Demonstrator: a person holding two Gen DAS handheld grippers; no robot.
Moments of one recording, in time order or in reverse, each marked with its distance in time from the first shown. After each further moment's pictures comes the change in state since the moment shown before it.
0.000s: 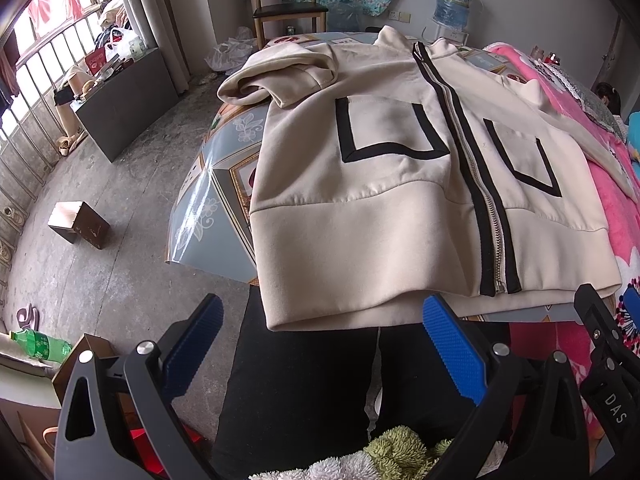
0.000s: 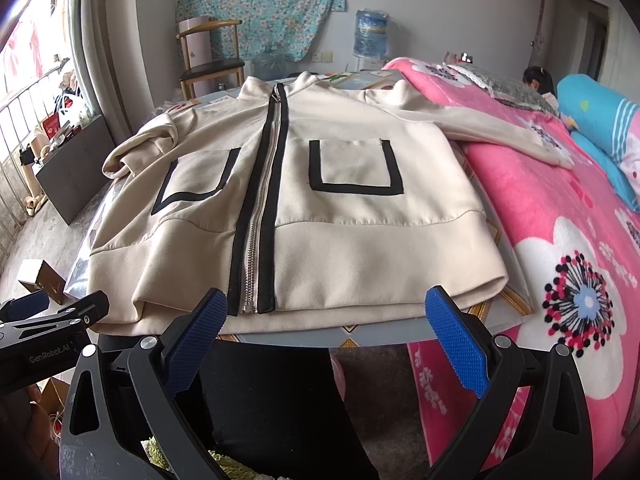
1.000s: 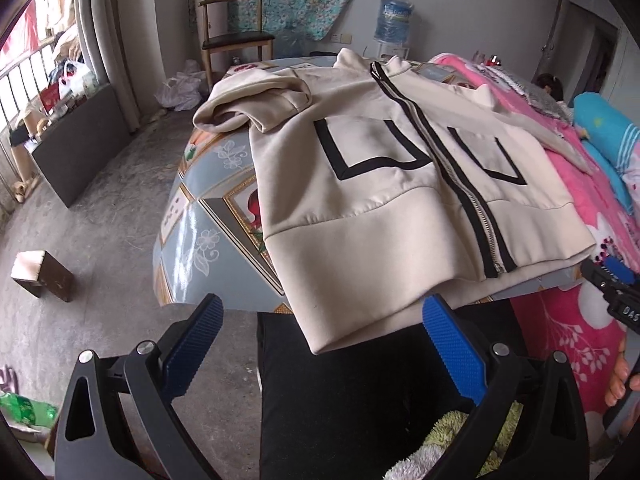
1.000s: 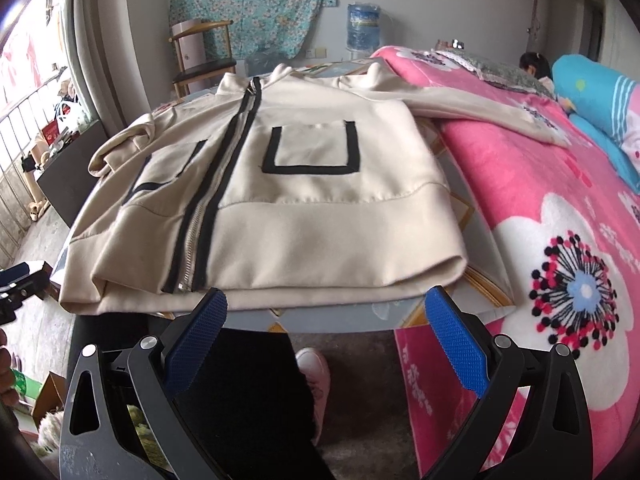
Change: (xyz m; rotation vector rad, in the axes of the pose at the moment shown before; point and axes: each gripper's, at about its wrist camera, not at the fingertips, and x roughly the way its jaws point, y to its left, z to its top) left arm 0.006 0.054 -0.006 0.128 -0.111 -0.214; right arm 0.012 -0.066 -0.021 0.018 0.015 0.024
